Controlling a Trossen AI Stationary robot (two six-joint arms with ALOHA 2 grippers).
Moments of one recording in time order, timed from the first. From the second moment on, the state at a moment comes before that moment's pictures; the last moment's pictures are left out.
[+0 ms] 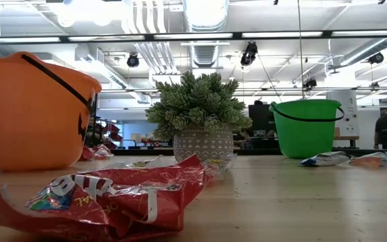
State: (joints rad) left arm -0.10 1.27 1.33 -0.20 -0.26 -0.33; right arm 0.15 1.59 1.62 -0.04 0.51 0.39
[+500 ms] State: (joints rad) left arm -0.10 1.26 1.33 -0.20 -0.25 -0.31; right arm 0.14 1.59 1.62 -0.04 0.47 0.39
